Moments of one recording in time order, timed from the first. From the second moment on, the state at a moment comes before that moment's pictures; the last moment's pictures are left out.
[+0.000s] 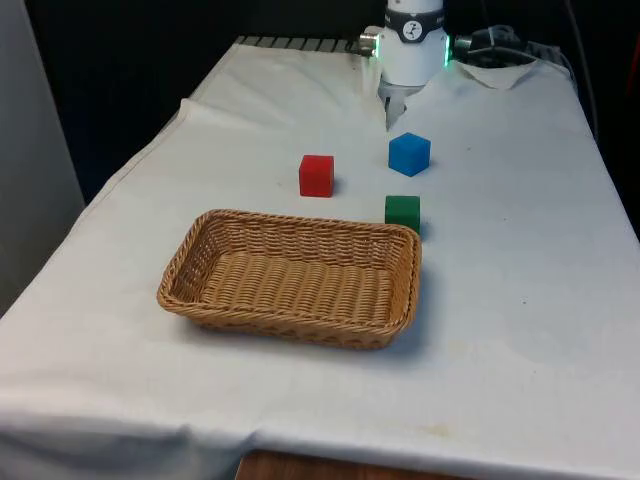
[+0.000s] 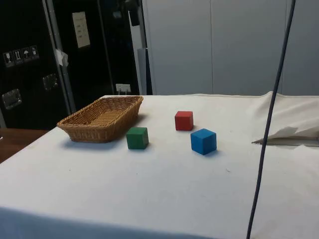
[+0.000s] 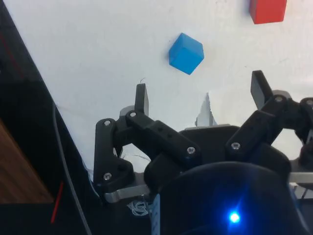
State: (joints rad) arm 0.38 0.06 -0.40 -1.85 0.05 1.81 -0.05
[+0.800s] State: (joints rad) arm 0.38 -0.08 -0.38 -2.08 -0.03 1.96 -0.02
